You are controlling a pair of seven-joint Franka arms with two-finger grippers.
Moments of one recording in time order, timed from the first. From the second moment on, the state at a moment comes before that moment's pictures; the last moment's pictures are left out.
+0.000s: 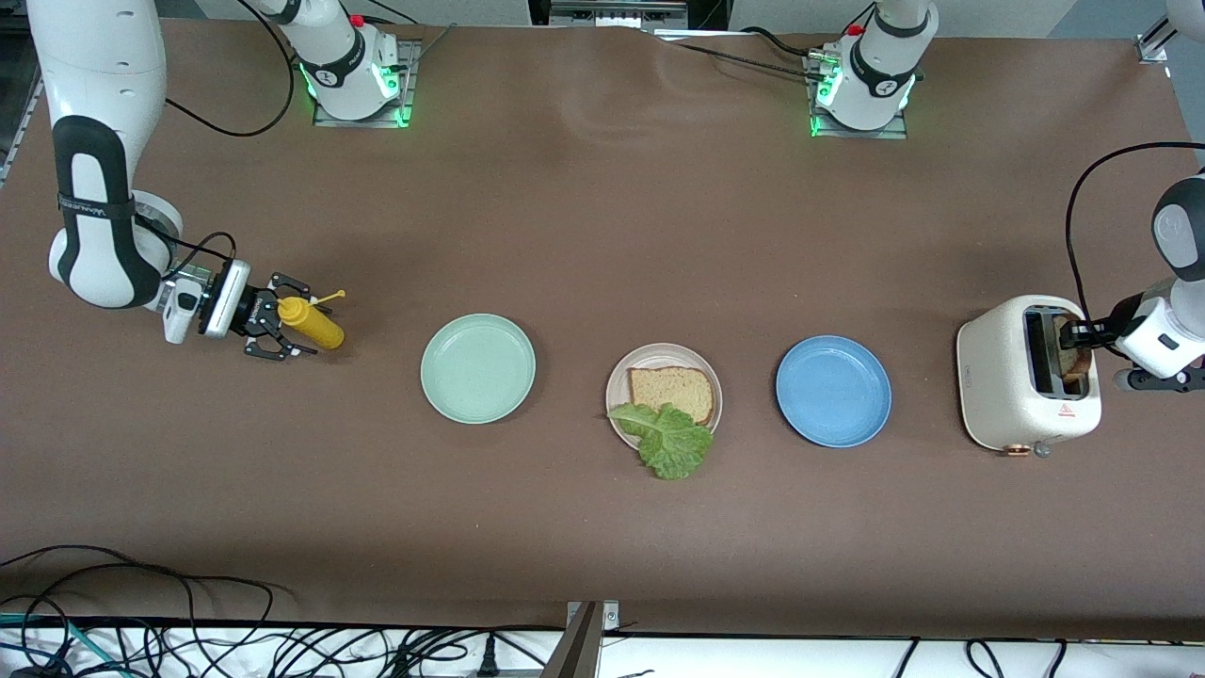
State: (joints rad) left arm 0.31 0.35 -0.02 -1.82 0.15 2.06 0.19; right arm 0.30 0.58 -0.61 -2.11 1.33 1.85 -2.45
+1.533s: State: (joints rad) left arm 0.11 0.16 -0.06 -1.78 -0.42 1.78 0.12; right arm 0.22 0.30 -0.51 -1.68 0.37 1.80 -1.05
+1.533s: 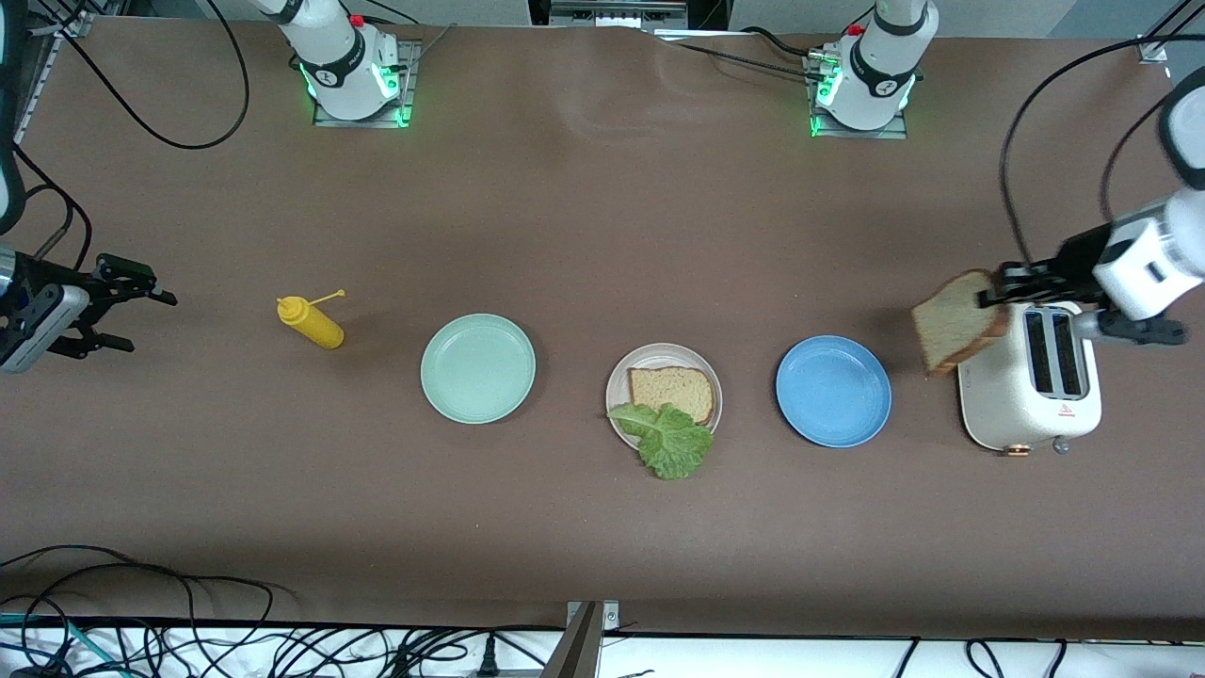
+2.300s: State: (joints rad) left arm -0.24 0.48 -0.10 -1.72 -1.03 2.11 0.08; right arm 0.10 0.19 -0.10 -1.60 -0.04 1.70 -0.02
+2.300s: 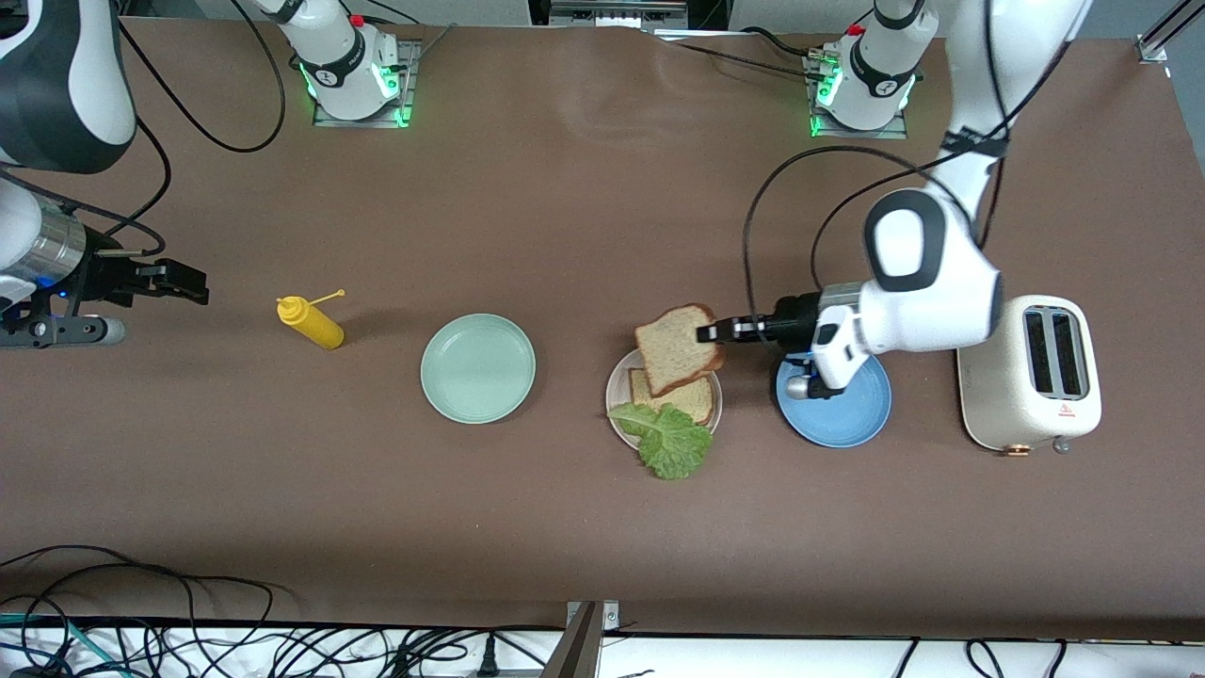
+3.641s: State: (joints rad) left arm -0.28 0.69 -0.04 -1.65 -1.03 2.24 0.08; right arm 0.08 0.19 -0.09 -1.60 -0.06 1.70 0.18
